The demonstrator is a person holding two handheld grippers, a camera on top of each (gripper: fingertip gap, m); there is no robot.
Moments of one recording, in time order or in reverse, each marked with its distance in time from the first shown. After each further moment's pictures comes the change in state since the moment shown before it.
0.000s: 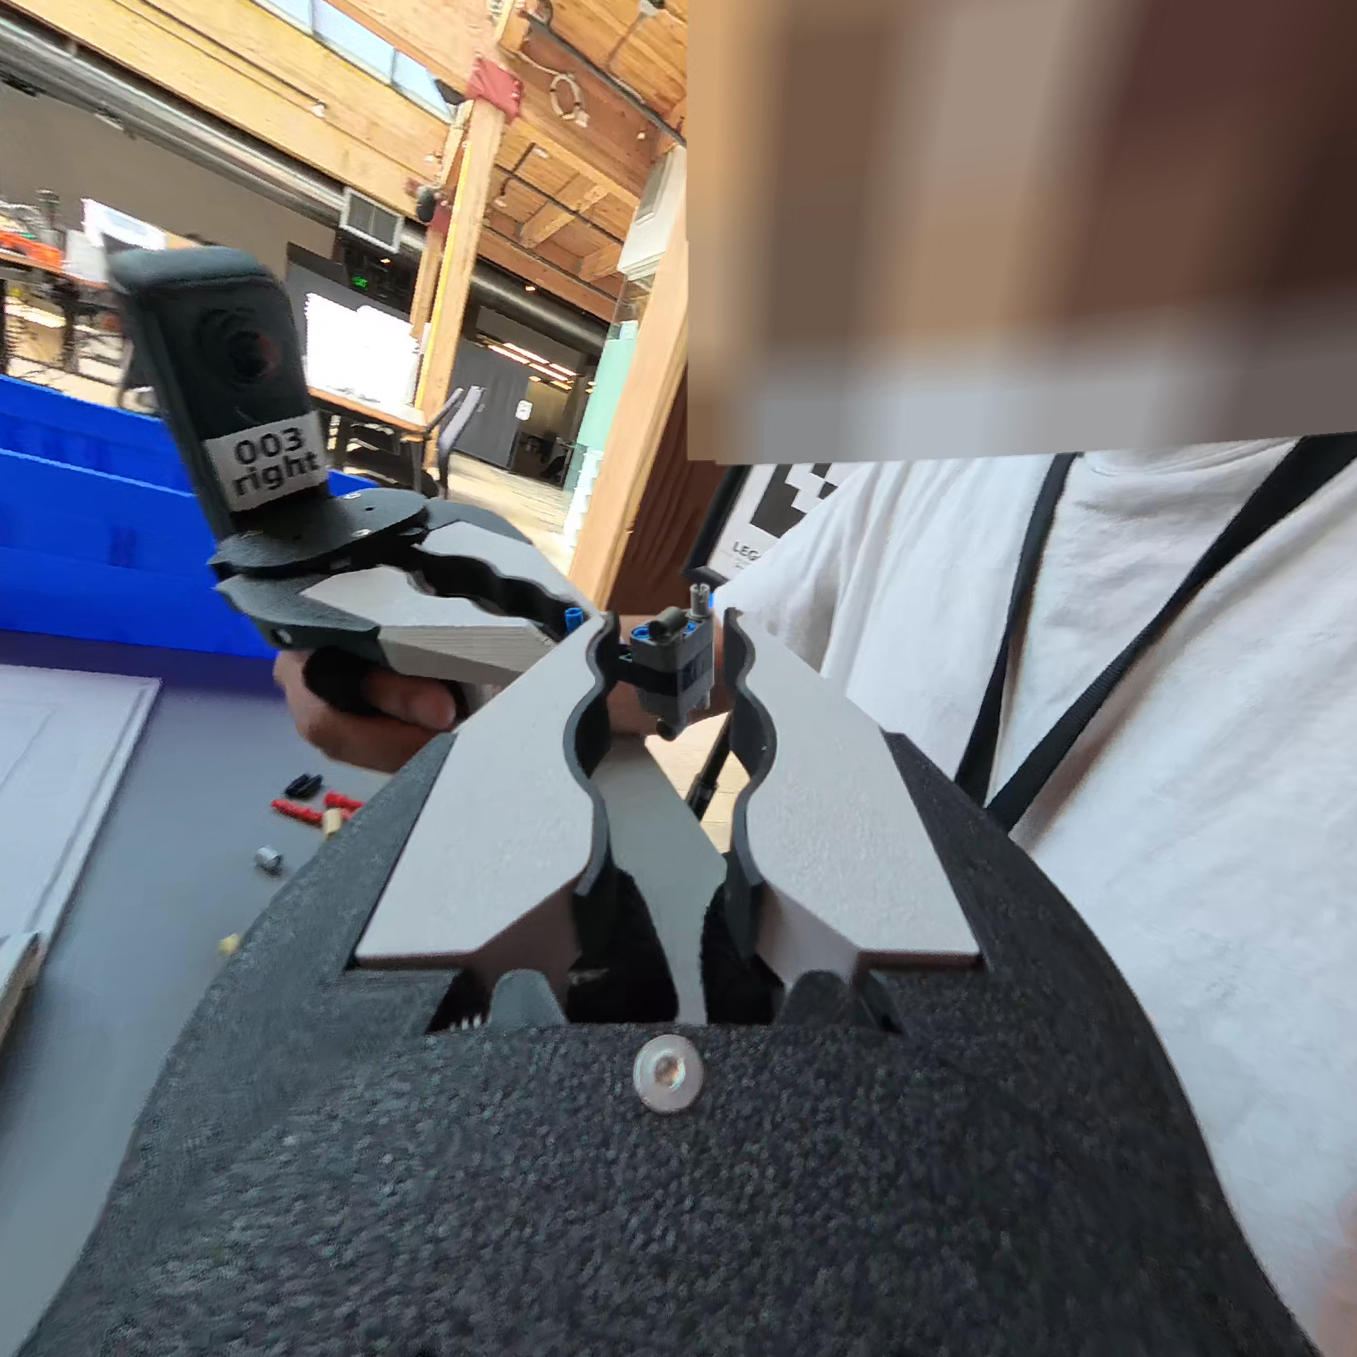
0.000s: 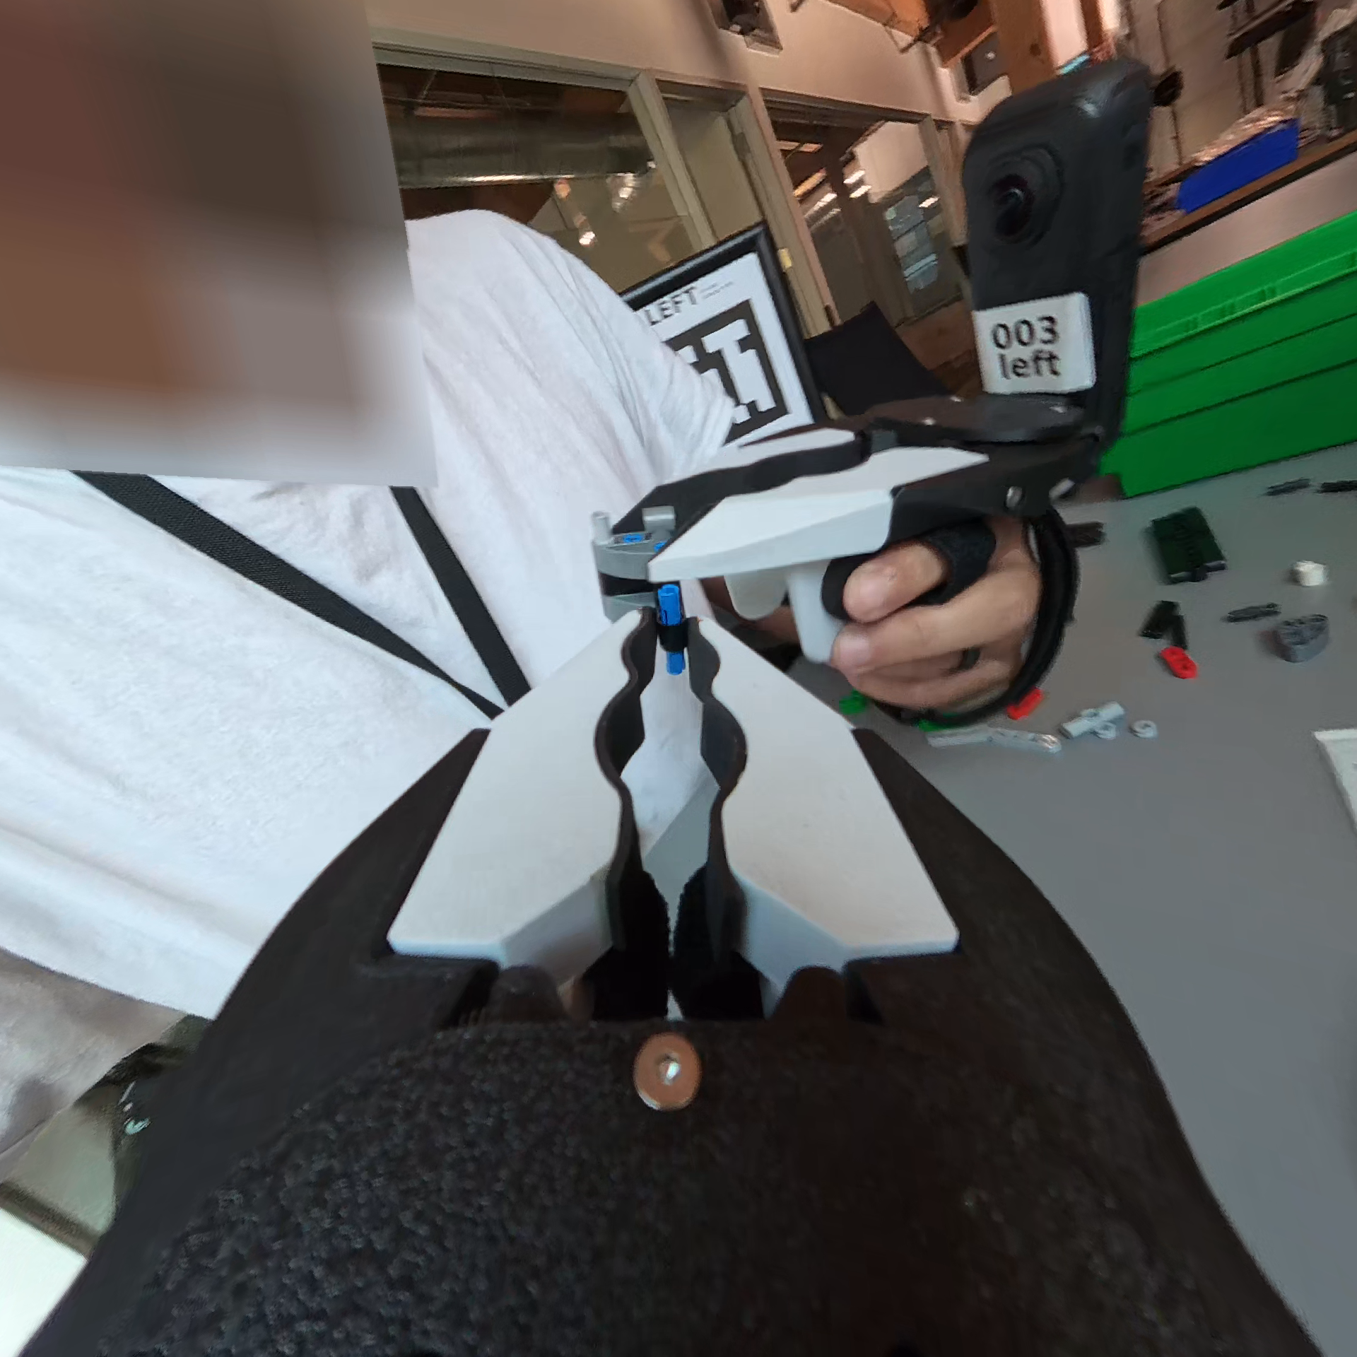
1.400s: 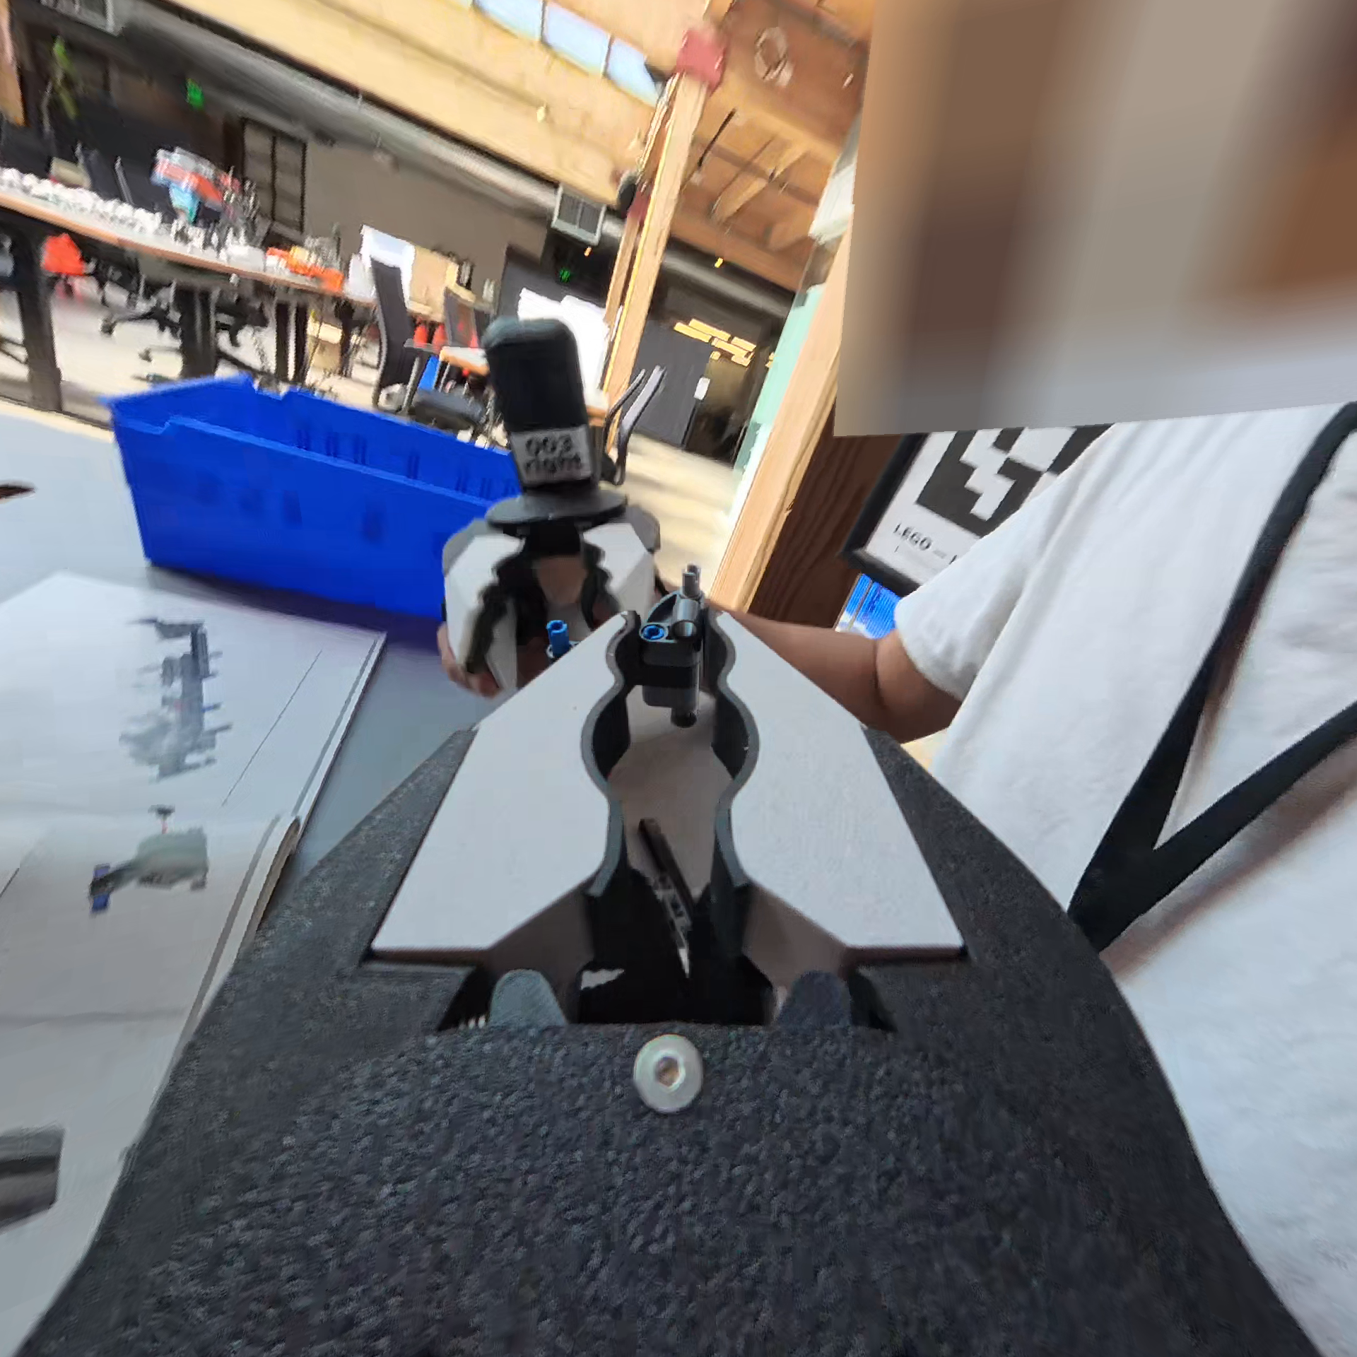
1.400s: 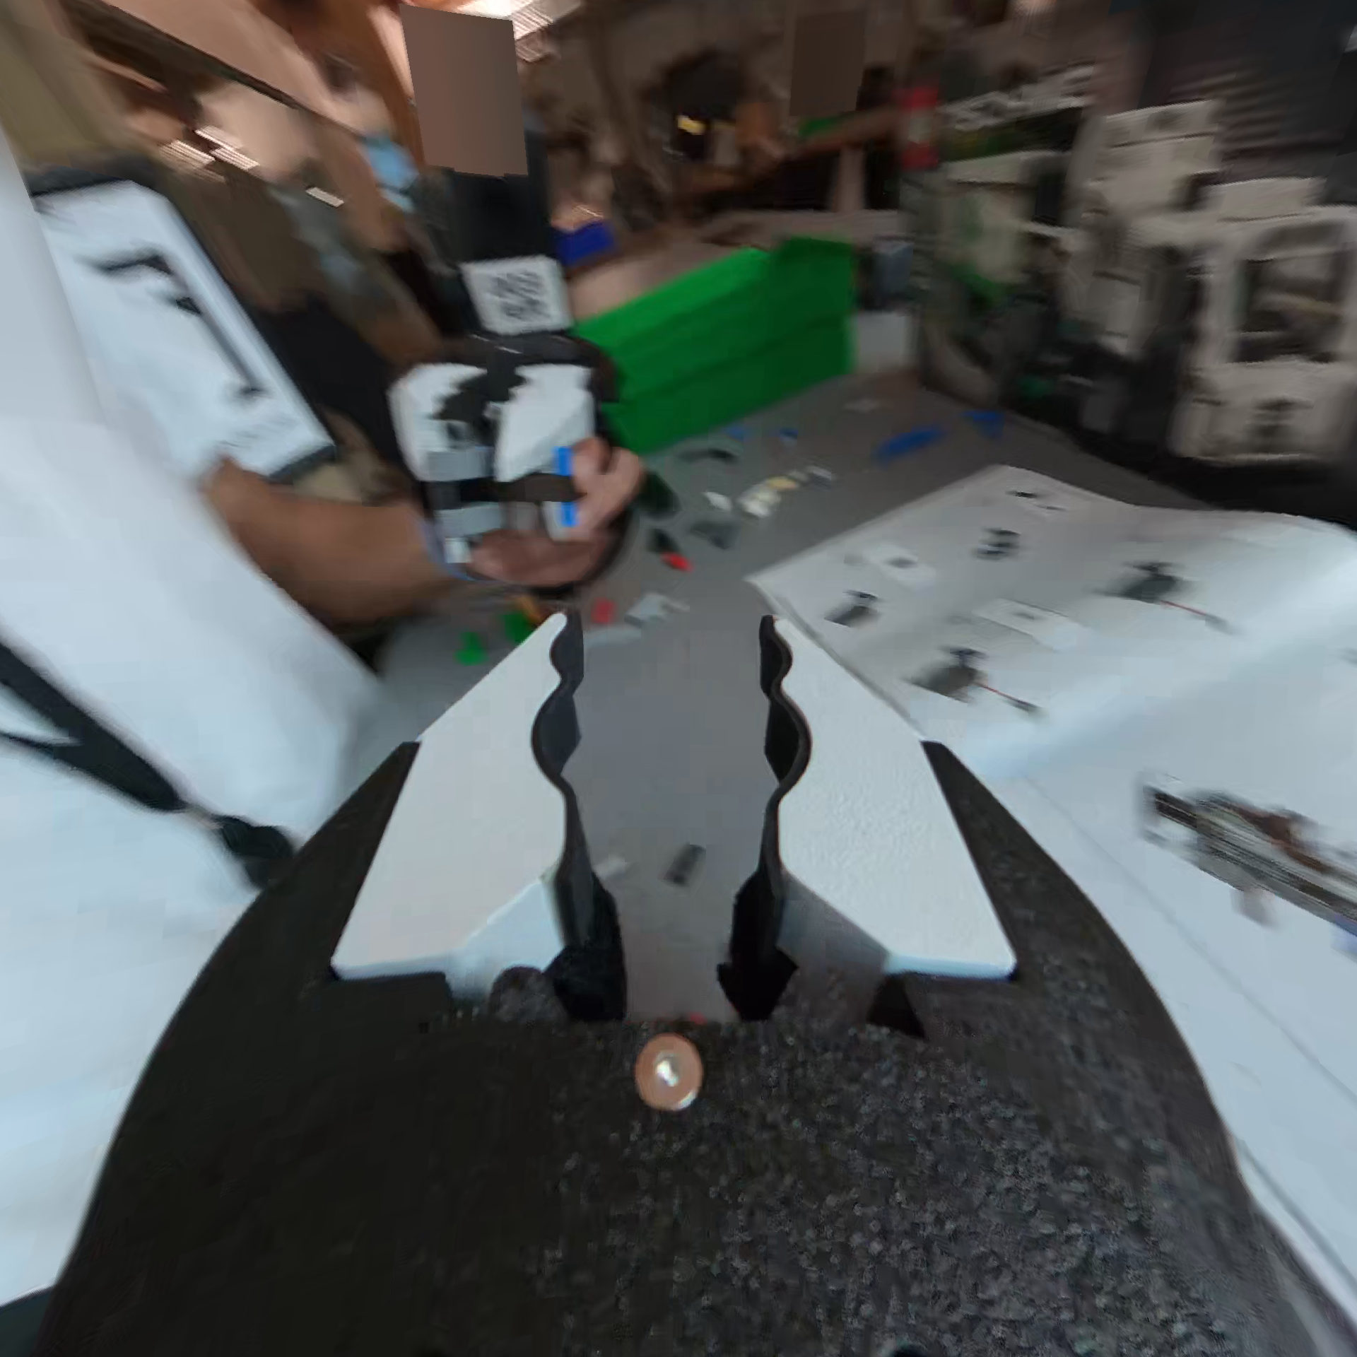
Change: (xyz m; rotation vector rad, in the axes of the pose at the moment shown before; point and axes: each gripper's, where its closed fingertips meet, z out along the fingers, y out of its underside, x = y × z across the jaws) left arm -0.036 0.001 -0.023 -0.064 -0.315 0.077; right arm 0.055 0.008 -0.081 0.017 0.764 -0.170
